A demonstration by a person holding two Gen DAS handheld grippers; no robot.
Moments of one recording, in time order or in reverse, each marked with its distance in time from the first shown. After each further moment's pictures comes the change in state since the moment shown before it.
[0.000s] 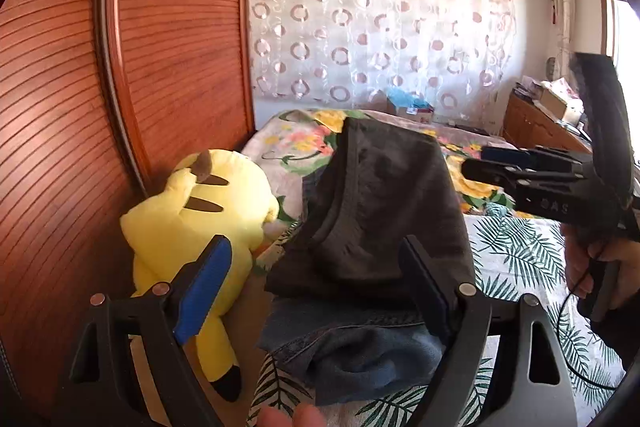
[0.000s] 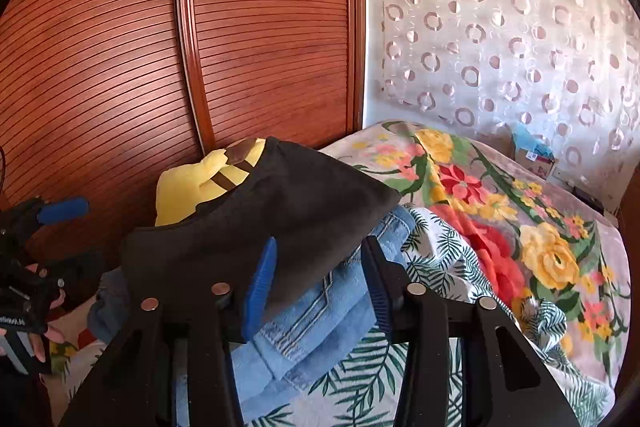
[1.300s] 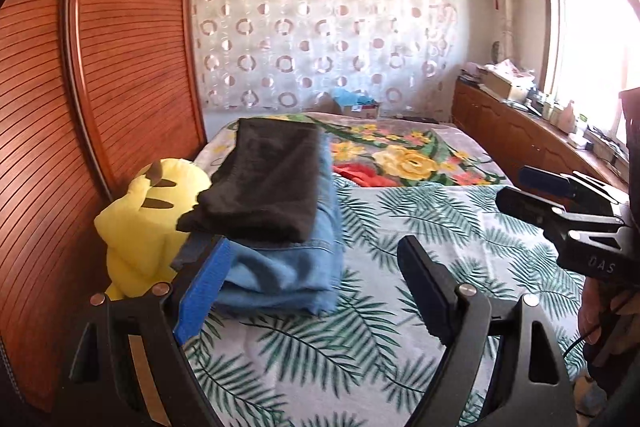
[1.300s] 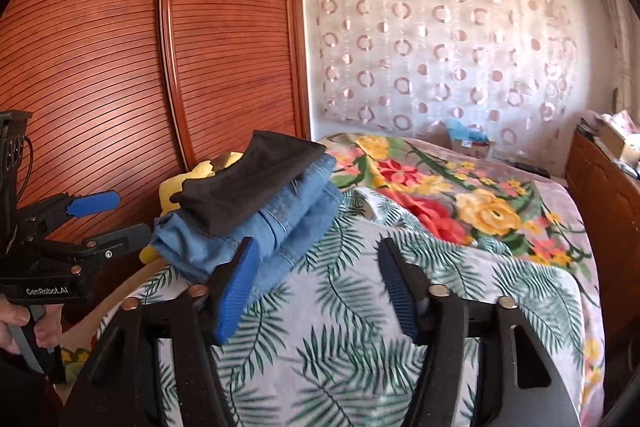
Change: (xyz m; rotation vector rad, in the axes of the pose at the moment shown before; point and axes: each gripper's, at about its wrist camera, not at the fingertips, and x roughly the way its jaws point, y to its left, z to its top) left arm -0.095 -0.085 -0.036 0.110 -0.024 -0.151; right arm -0.196 0.067 -0.111 0.149 -0.105 -0.192
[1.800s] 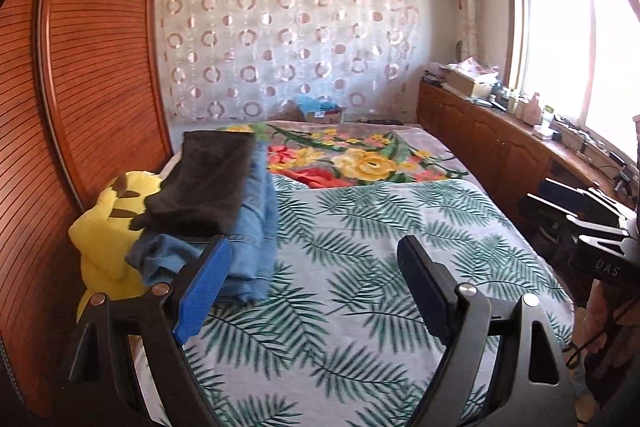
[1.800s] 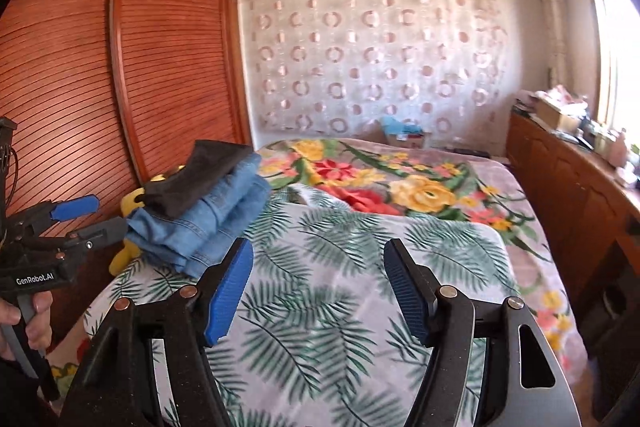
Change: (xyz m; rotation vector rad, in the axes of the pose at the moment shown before) left arm -0.032 -0.063 -0.008 0.047 -0.027 -0.105; right arm -0.088 0.007 -0.036 0.118 -0.028 -0.208
